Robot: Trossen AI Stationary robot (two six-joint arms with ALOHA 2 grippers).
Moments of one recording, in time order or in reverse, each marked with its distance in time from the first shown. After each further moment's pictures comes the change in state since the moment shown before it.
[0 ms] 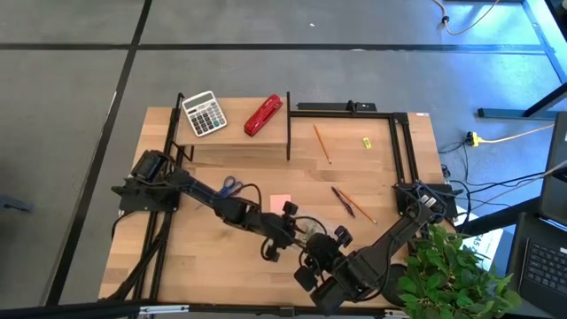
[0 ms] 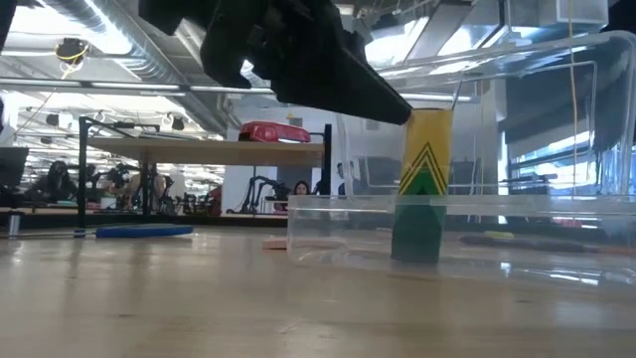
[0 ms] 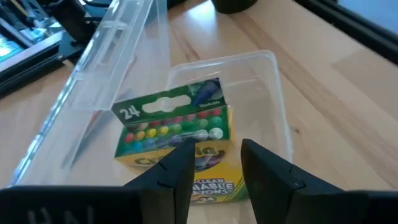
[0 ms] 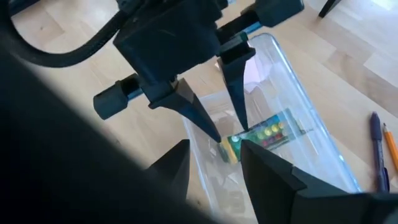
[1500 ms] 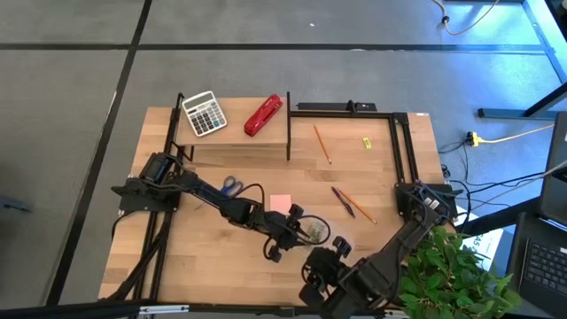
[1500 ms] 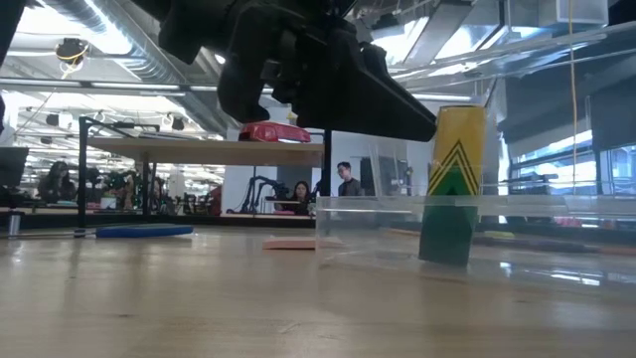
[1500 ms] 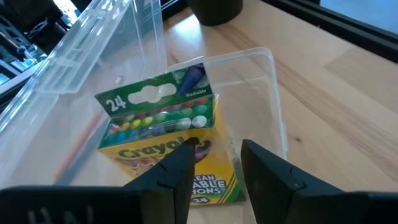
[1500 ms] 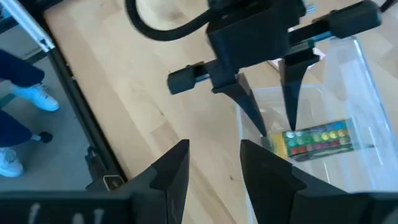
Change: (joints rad) left arm 0.021 0.069 0.000 0.124 0.082 0.101; right arm 0.054 -0.001 0.037 0.102 -0.055 -0.125
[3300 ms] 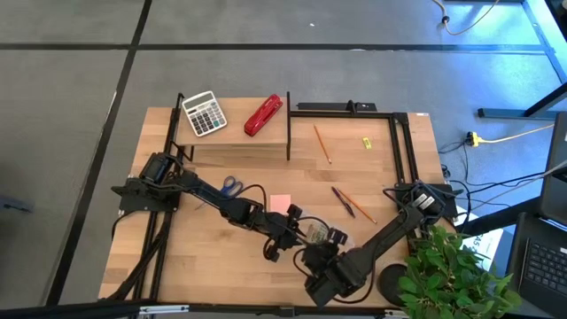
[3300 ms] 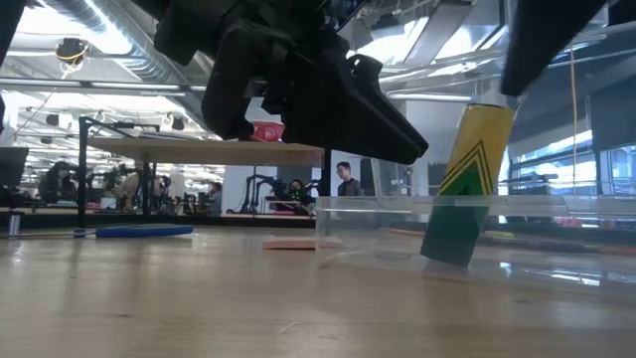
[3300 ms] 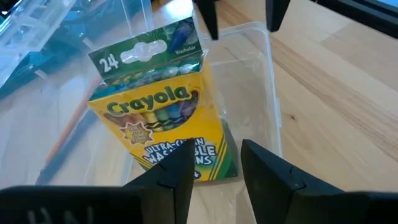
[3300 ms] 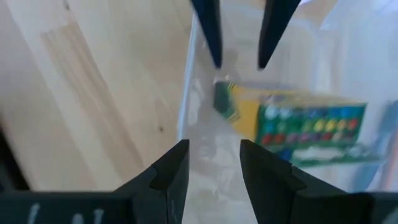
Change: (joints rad) left arm 0.000 0.000 0.000 -0.068 -0.003 -0.001; right arm -0.077 0.005 -0.274 0.036 -0.229 -0.223
